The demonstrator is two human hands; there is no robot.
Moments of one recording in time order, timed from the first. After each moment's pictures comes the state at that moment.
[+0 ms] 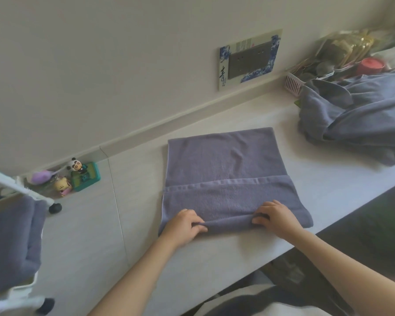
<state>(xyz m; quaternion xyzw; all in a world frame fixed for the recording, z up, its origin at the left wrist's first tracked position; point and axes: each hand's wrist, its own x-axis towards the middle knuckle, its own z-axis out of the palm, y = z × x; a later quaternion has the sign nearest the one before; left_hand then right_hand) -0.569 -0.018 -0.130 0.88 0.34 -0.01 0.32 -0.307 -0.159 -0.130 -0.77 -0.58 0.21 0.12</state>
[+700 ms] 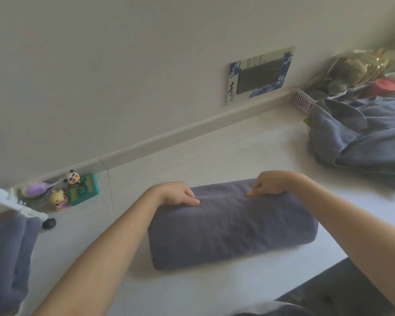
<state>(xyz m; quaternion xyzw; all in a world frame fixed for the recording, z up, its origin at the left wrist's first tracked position) -0.516 0.104 -0.022 0.79 0.38 -0.25 0.42 -0.248 -0.007 -0.033 -0.67 -0.63 0.38 -0.13</state>
